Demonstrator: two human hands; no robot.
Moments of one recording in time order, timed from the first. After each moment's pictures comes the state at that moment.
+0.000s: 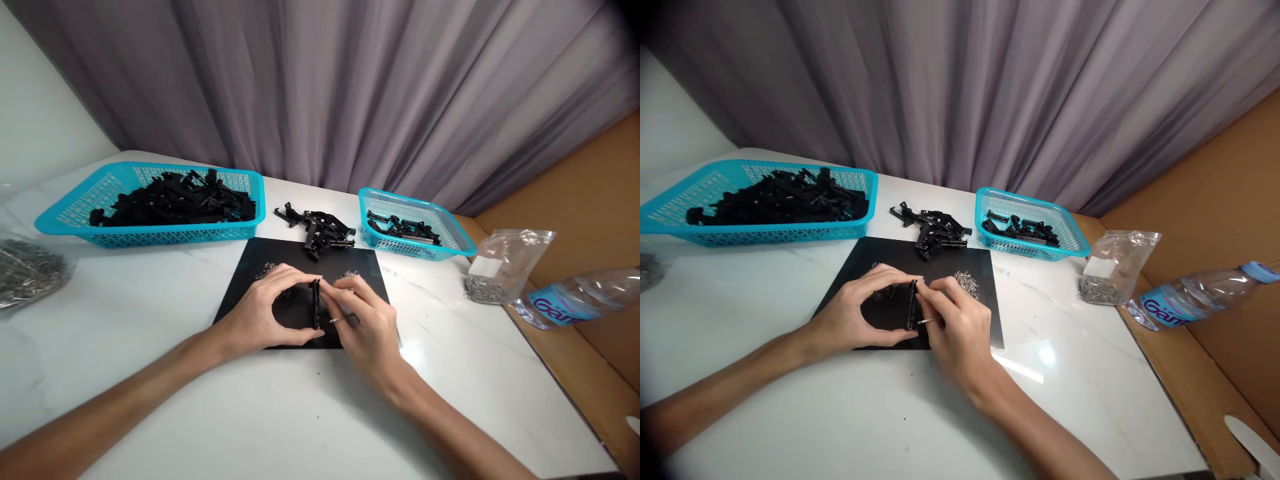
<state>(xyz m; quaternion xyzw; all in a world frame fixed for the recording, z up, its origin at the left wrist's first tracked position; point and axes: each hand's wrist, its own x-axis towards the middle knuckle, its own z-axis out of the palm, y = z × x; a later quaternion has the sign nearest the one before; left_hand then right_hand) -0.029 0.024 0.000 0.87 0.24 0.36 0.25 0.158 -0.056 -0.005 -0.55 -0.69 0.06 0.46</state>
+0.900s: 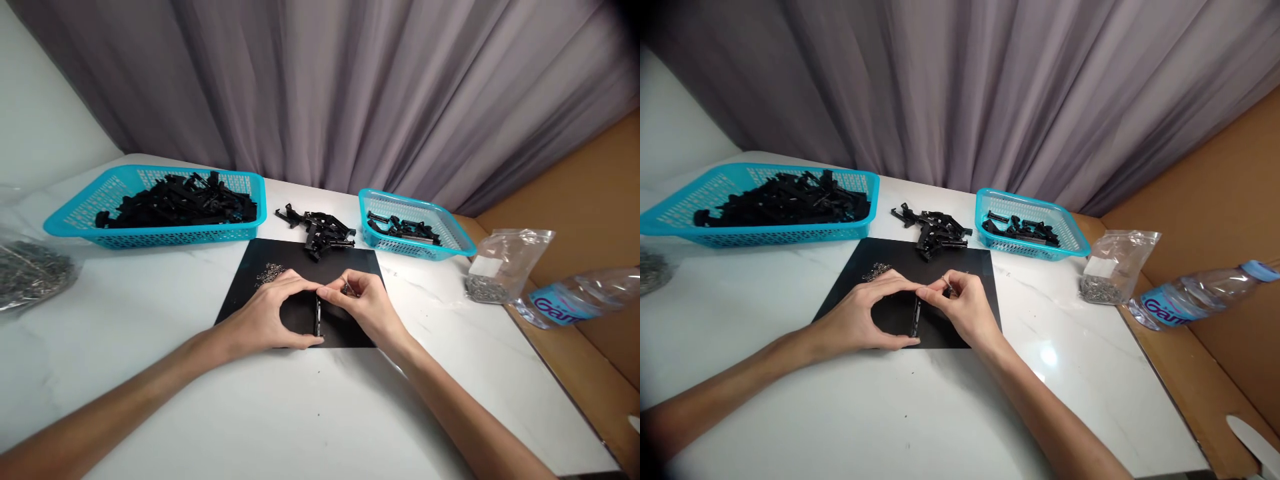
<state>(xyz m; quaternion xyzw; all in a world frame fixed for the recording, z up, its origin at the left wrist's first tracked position) -0.030 0.023 0.001 0.88 0.27 0.26 0.29 0.178 -0.026 -0.002 -0.55 -0.55 0.42 0.47</state>
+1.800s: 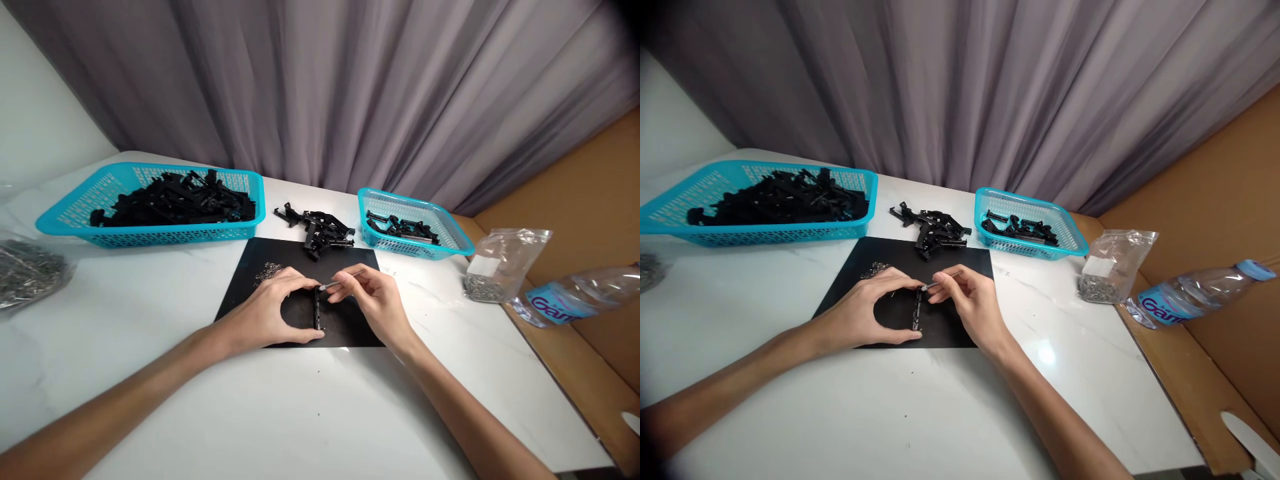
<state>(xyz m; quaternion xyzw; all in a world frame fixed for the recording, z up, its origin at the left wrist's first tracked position) -0.029 0.028 -0.003 0.88 0.30 0.23 0.28 0.185 -0.027 -0.001 -0.47 -0.57 0.39 0.55</state>
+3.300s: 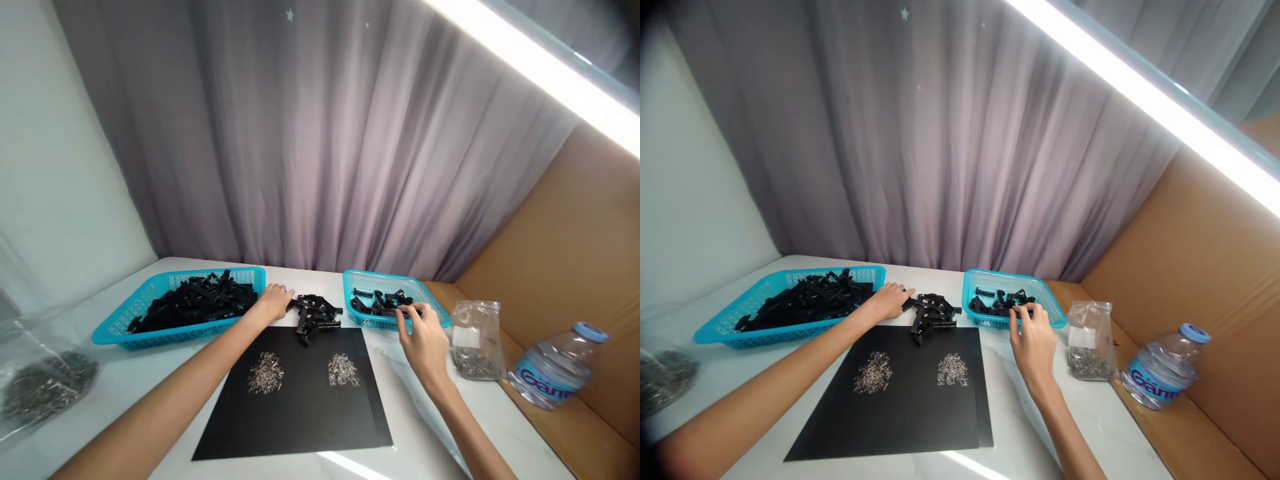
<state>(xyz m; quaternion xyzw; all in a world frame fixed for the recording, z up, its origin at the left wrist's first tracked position) 0.002 0.187 0.053 0.87 0.48 0.00 -0.09 0.303 0.018 -0.006 -0.68 -0.55 -0.32 0.35</state>
